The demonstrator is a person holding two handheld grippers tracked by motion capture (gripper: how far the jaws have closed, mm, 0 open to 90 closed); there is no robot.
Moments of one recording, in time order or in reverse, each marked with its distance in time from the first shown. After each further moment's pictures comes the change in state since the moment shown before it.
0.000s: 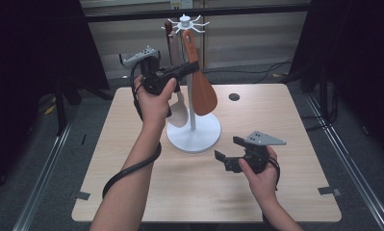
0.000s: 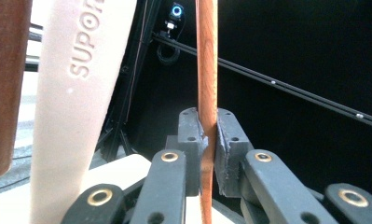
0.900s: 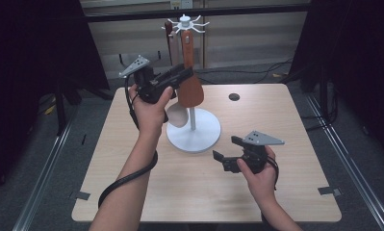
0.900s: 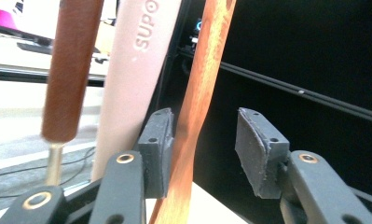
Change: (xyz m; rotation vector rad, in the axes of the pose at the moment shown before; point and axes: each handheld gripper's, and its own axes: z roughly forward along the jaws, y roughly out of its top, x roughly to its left) left arm 0.000 -0.020 -0.018 -0.066 0.118 0.030; right arm 0.004 0.002 0.002 -0.001 0.012 -0.009
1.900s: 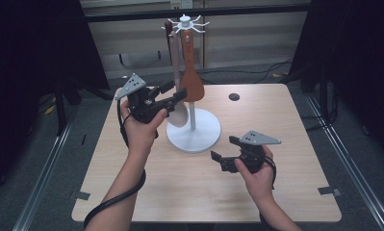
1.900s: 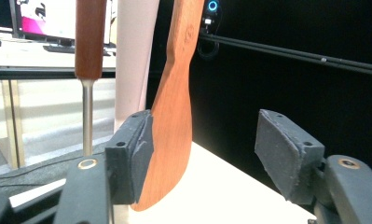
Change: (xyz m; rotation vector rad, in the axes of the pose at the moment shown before) left arm -0.010 -0.027 -0.036 0.054 0.073 0.110; right arm 0.002 0.000 0.006 0.008 0.006 -0.022
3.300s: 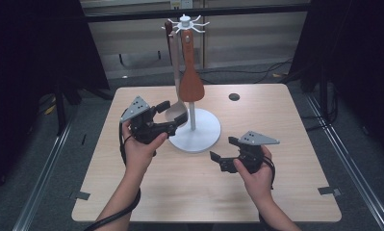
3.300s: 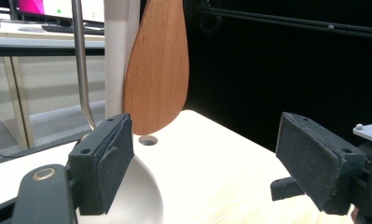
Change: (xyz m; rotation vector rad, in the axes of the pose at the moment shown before) left arm -0.004 -0.046 -0.015 0.079 0.009 0.033; right arm 0.001 -0.002 0.003 0.011 0.002 0.007
